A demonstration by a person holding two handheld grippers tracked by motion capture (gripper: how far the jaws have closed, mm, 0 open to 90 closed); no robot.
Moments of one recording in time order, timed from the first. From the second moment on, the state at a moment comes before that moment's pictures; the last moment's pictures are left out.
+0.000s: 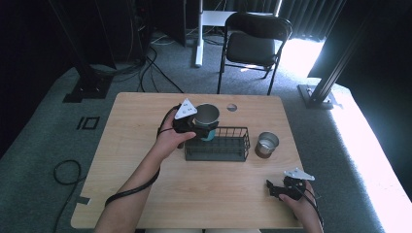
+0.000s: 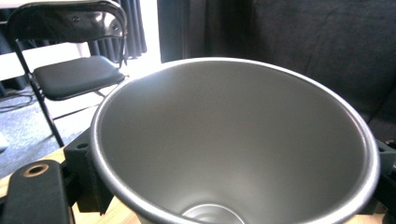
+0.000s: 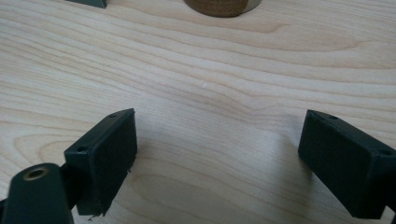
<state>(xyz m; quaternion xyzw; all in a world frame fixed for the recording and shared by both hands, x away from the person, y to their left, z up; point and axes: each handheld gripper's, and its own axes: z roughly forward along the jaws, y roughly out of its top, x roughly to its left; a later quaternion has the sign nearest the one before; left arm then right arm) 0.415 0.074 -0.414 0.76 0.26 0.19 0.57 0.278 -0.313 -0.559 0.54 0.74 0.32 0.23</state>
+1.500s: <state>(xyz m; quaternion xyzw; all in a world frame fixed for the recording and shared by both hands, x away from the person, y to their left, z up) 0.422 0.084 -0.477 0.77 0.27 0.17 0.55 0.278 -0.313 -0.559 0.54 0.74 0.32 0.23</state>
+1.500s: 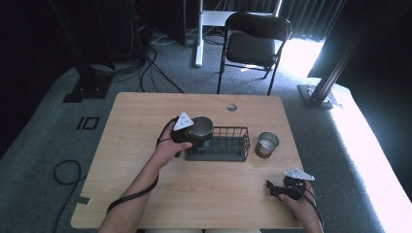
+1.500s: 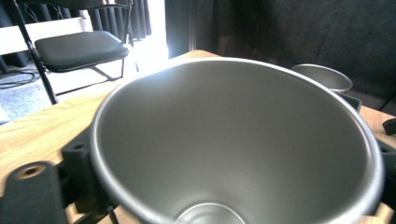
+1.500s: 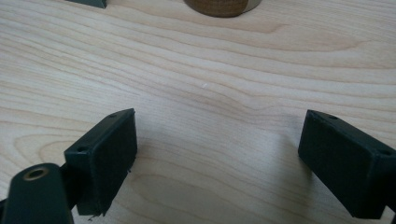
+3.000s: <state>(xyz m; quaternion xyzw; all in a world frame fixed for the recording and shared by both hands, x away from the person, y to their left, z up) 0.395 0.140 -0.474 0.77 0.29 0.18 0.53 0.278 -0.313 -0.559 0.54 0.74 0.32 0.23</state>
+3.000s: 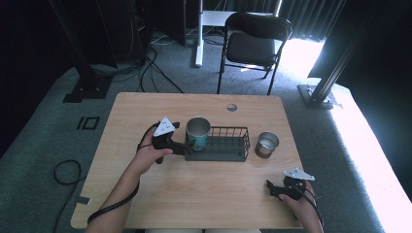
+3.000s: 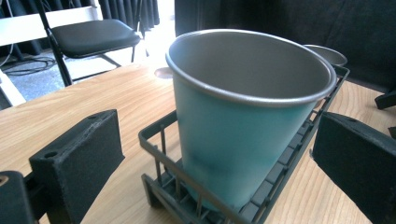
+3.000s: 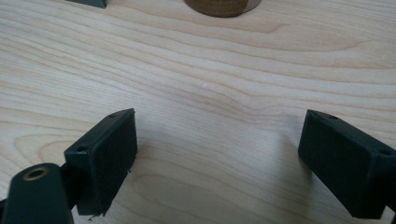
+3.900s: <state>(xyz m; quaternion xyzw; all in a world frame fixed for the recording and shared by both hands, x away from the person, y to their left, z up) 0.368 0.206 -0.483 0.77 0.34 0.20 0.50 0.278 -0.313 -0.559 0.54 0.74 0.32 0.23</state>
